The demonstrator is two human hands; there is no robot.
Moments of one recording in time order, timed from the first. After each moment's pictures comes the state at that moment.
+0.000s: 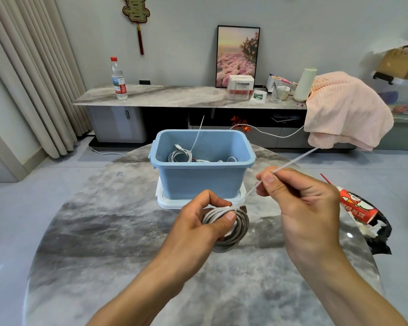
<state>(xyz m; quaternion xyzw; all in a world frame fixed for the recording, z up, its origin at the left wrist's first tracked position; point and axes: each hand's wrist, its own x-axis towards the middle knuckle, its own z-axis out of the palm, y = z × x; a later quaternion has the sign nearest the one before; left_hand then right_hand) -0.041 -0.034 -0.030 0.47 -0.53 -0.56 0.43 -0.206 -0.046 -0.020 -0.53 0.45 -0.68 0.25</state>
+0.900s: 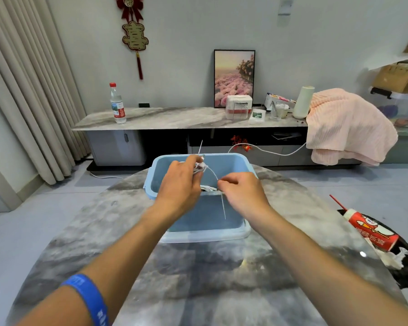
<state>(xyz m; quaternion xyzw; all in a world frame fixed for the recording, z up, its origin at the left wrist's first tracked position) -0.030 -0.228 -0.051 0.57 -0.75 -0.08 0.33 -0.182 -0.198 -0.040 -0.58 0.66 -0.39 0.27</state>
